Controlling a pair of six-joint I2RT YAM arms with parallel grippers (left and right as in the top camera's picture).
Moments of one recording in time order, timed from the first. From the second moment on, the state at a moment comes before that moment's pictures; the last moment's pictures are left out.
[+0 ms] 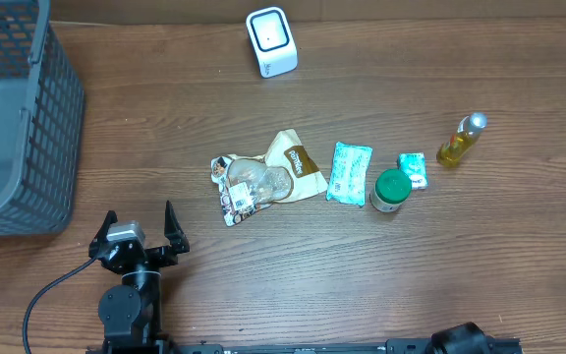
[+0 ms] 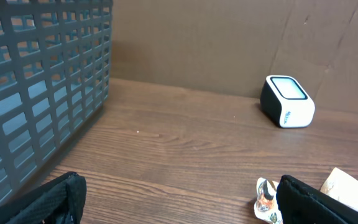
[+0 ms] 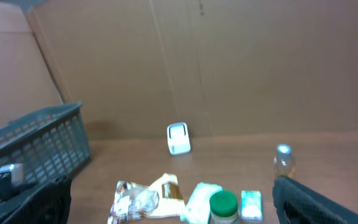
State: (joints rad) left arm 0.03 0.01 0.01 -0.07 -0.10 -0.12; right arm 0.28 0.01 1.25 -1.19 -0.02 0.23
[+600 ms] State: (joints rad) left arm 0.03 0.01 0.01 -0.07 -0.10 -0.13; right arm 0.28 0.01 0.35 -0.02 -0.01 0.22
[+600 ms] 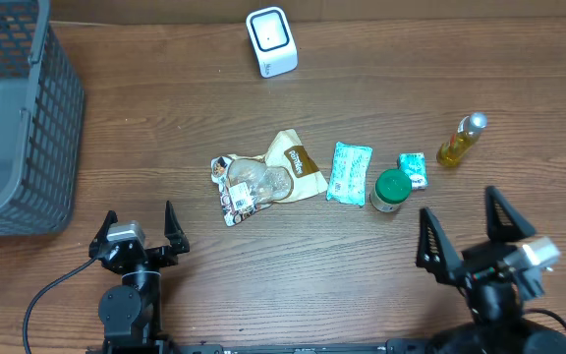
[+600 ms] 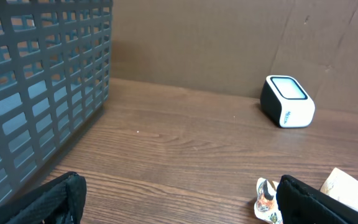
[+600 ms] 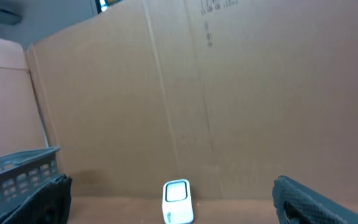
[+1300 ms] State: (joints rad) left arm 0.03 0.01 0.01 -0.07 -0.10 -0.13; right arm 0.17 0.01 0.05 0.26 -0.02 0.22
